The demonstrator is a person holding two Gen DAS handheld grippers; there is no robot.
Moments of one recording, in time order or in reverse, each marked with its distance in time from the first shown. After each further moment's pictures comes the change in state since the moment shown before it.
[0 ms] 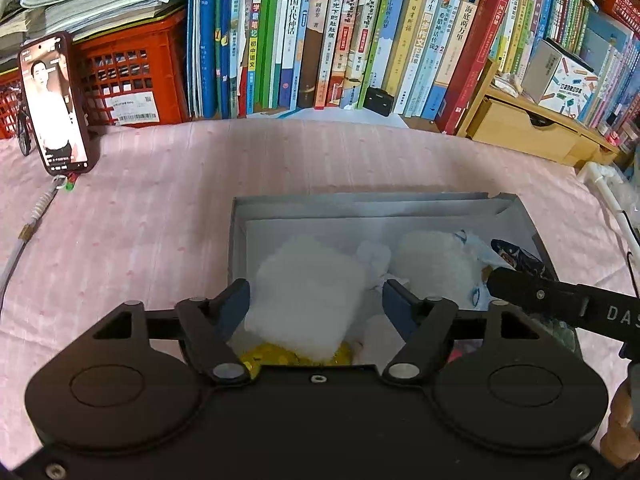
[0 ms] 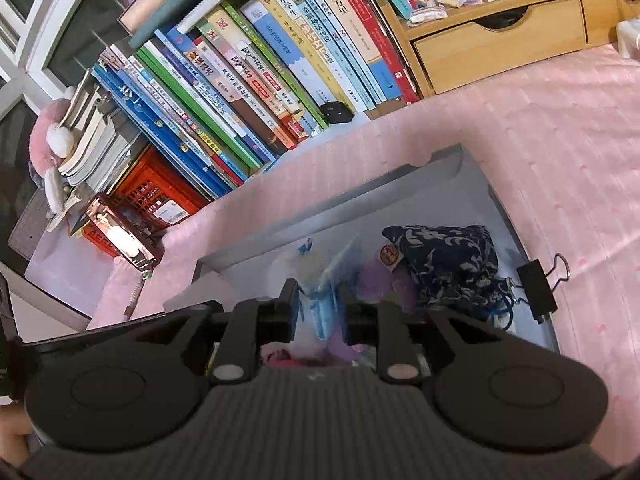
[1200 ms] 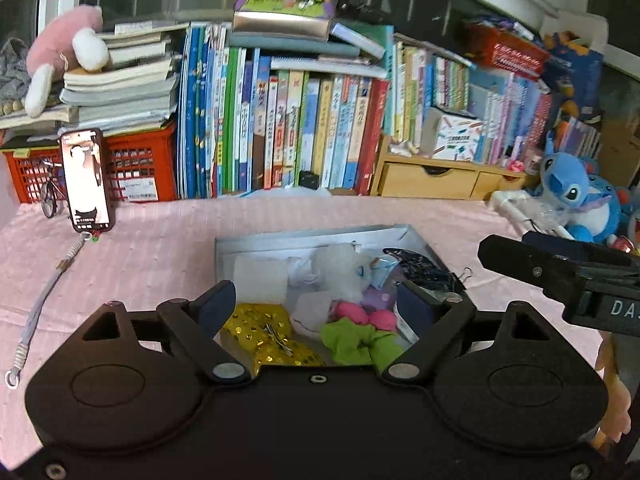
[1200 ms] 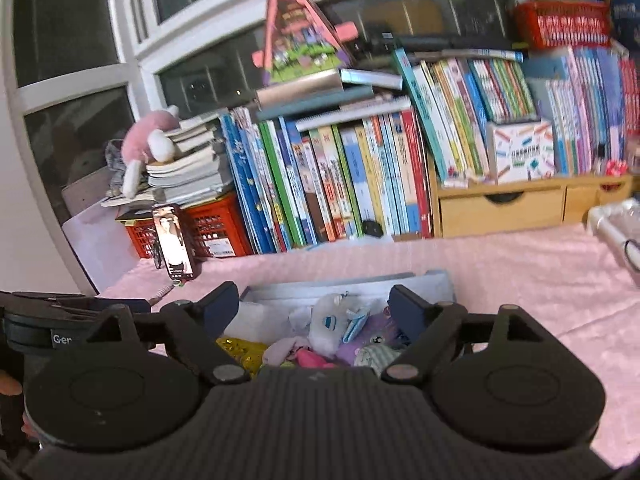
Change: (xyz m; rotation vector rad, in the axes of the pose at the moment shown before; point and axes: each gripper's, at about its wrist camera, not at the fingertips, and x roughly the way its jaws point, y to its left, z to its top) left arm -0.160 -0.025 -0.102 0.118 -0.337 -0.108; right arm -0.147 0.056 -0.071 -0.402 -0.374 -0.022
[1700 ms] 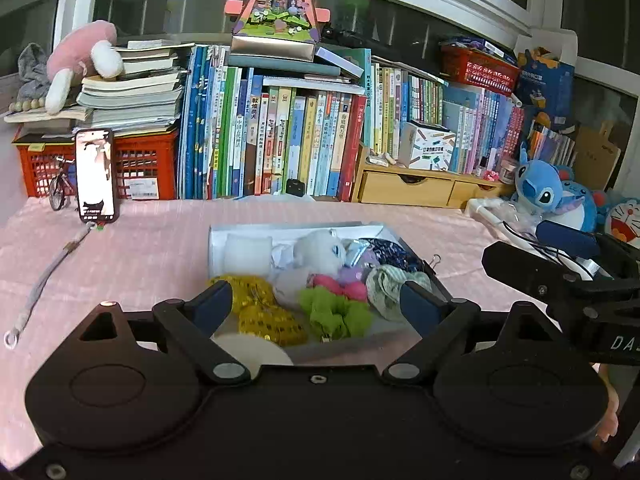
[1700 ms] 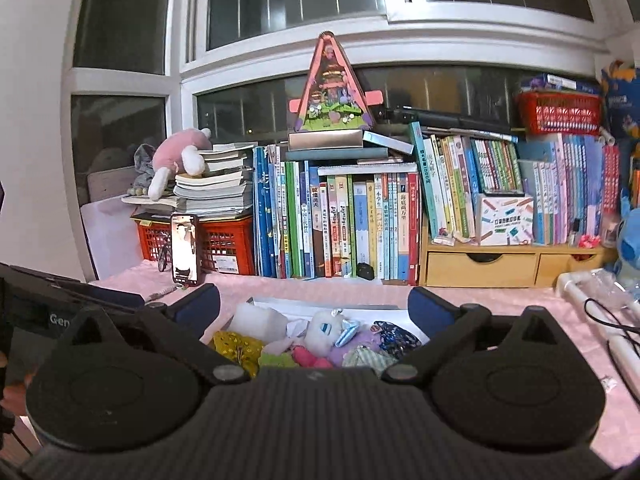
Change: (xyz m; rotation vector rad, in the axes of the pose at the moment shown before) left arm -0.058 -0.014 -0.062 -0.012 -0.094 -0.025; right arm -0.069 0.030 -0.044 -0.175 -0.166 -0.041
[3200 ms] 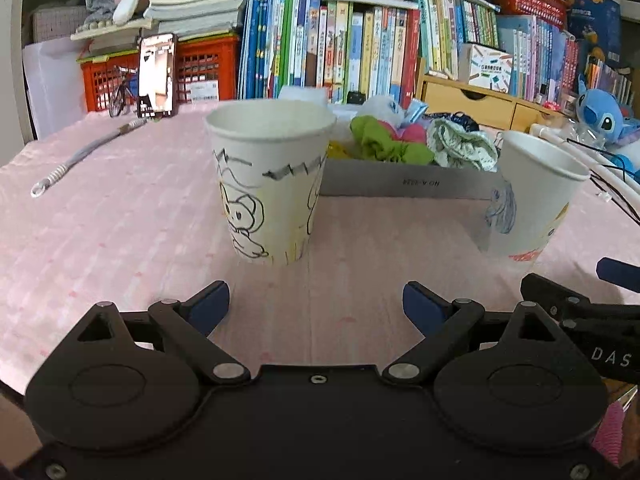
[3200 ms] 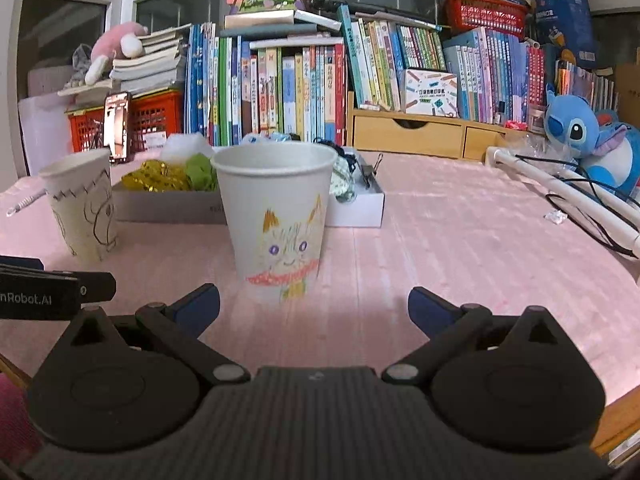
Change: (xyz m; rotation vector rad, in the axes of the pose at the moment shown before) left arm 0.028 -0.010 -0.162 -0.033 0.080 0.214; right arm -0.013 -0.002 -0.159 0.023 0.212 -0.232
